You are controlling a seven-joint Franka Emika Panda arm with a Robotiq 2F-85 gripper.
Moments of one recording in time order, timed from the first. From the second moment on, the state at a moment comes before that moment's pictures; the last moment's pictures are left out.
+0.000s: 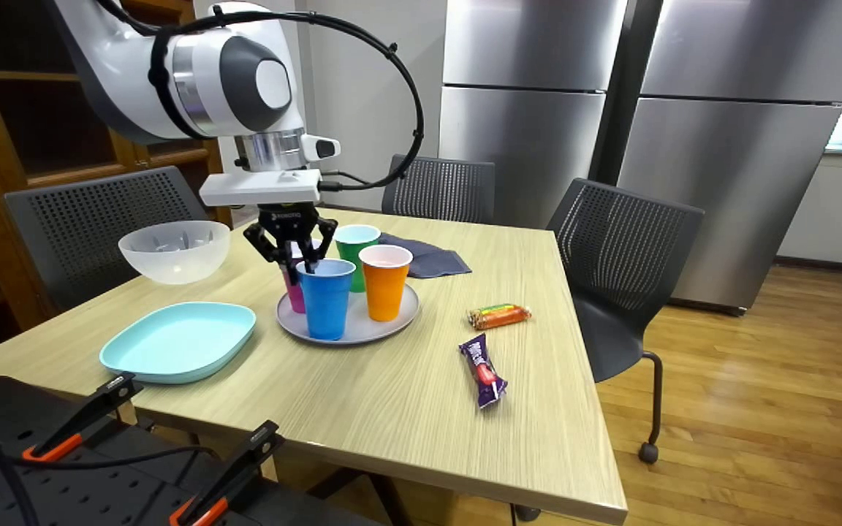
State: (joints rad) arm 0.02 0.16 -0.01 -2.60 -0.27 2.82 -0.15
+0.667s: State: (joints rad) arm 0.02 0.15 -0.01 -2.60 -0.26 2.81 -0.18
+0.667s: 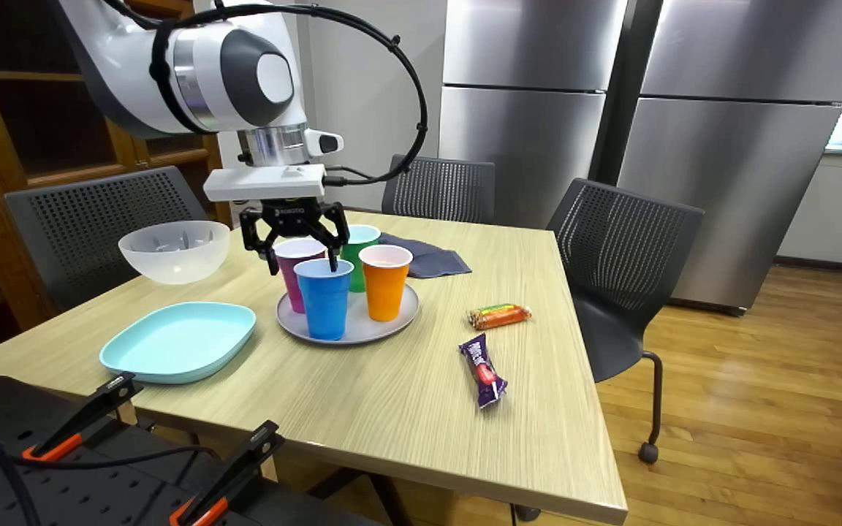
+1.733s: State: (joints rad) arm -0.04 -0.05 -0.08 -2.53 -0.12 2.61 -0.28
